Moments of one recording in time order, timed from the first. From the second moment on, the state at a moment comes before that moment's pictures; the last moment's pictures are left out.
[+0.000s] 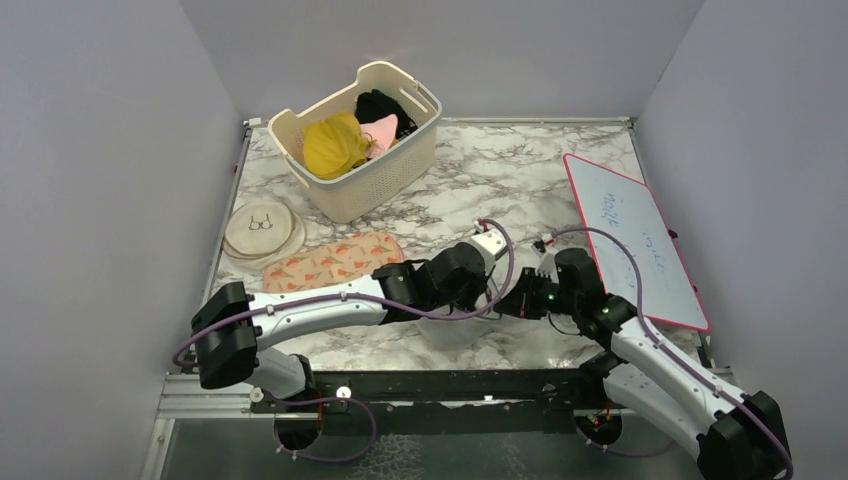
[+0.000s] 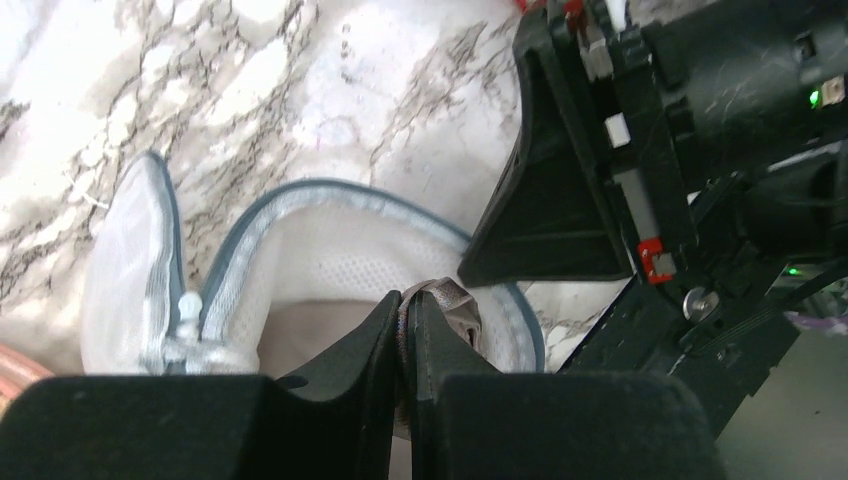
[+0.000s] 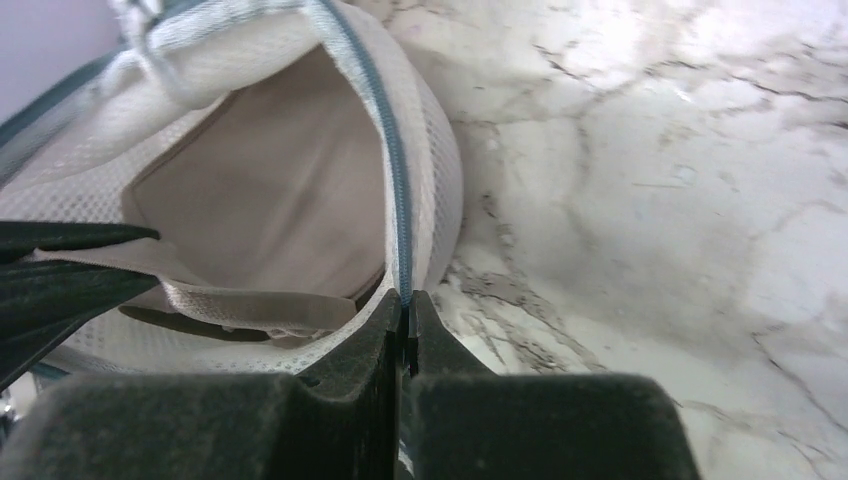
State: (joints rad) left arm -1.20 1.44 1.05 -0.26 -0.21 -0.34; right arm 0.48 0.80 0.37 -0.26 -0.42 0.67
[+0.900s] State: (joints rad) left arm -1.20 1.24 1.27 -0.19 -0.19 -0.23; right arm 0.48 0.82 0.41 -0.23 -0.44 0.62
